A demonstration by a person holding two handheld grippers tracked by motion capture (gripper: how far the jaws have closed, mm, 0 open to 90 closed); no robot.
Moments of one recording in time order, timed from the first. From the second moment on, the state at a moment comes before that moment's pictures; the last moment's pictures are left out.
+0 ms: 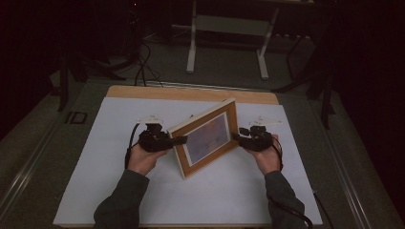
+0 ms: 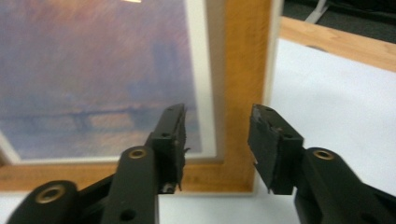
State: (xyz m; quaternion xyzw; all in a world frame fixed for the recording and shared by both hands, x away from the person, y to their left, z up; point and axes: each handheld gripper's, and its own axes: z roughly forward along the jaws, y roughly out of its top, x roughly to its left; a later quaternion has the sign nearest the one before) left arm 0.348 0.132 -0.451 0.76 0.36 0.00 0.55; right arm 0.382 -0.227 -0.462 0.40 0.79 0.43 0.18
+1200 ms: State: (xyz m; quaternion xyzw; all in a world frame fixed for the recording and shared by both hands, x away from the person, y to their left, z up) left arm 0.352 0.131 -0.445 0.79 0.34 0.04 0.51; right arm 0.427 -0.209 -0.473 0.36 0.81 0.44 0.10
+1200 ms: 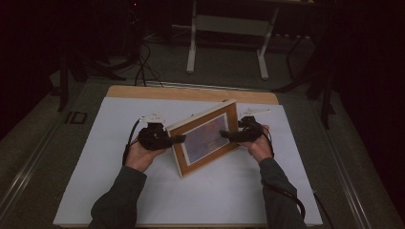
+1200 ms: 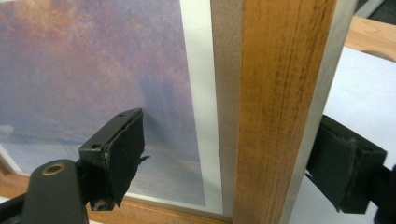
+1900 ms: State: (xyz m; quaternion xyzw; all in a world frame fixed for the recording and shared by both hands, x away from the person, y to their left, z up) left arm 0.355 0.133 -0.446 0.79 0.34 0.04 0.52; right arm 0.428 -0.218 -0.474 0.37 0.81 0.44 0.08
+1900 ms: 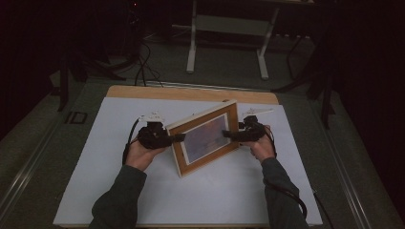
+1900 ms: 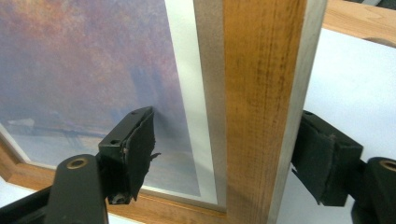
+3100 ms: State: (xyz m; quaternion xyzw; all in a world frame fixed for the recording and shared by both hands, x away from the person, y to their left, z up) left arm 0.370 0.146 -0.450 0.77 0.34 0.03 0.53; right arm 0.416 -0.236 -0.473 0.38 0.81 0.44 0.06
